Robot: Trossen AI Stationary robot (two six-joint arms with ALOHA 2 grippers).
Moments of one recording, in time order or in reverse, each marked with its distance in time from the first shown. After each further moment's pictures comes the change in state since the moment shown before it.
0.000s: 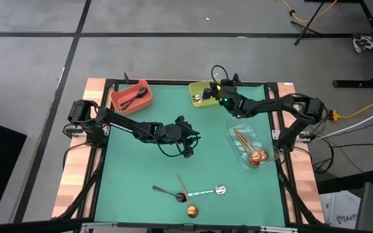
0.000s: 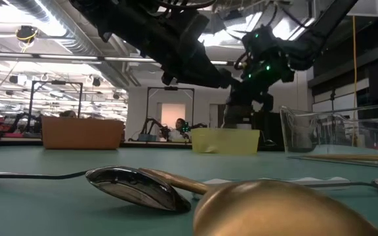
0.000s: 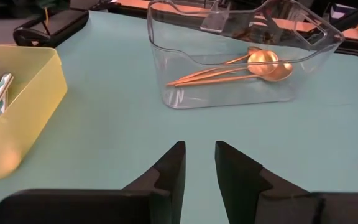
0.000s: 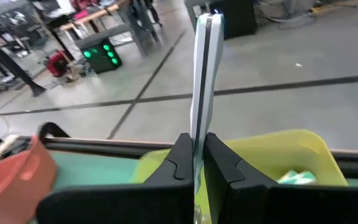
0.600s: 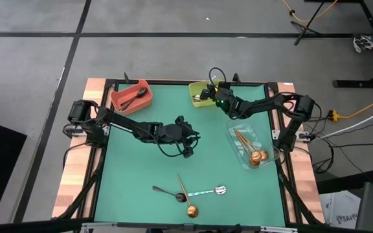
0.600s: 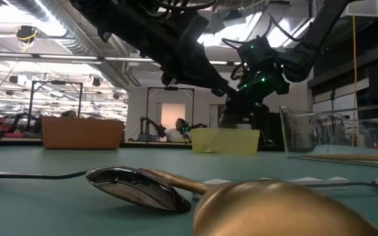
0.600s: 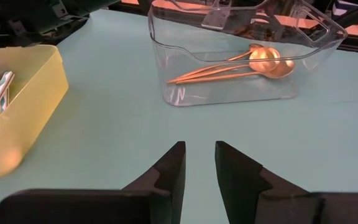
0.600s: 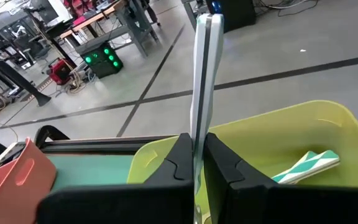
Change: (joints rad) left arm 0.000 0.000 0.000 -0.010 -0.001 0.000; right arm -0.003 0.117 0.000 0.119 -0.009 0.080
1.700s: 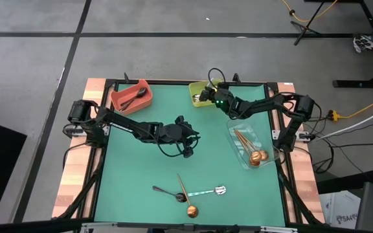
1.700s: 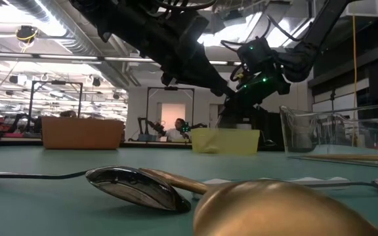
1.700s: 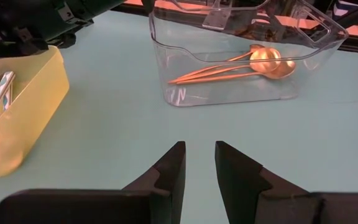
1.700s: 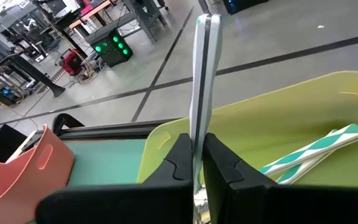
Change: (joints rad) left arm 0.000 0.000 0.000 0.000 -0.004 0.000; right arm 0.000 0.000 0.000 -0.028 -0.078 0.070
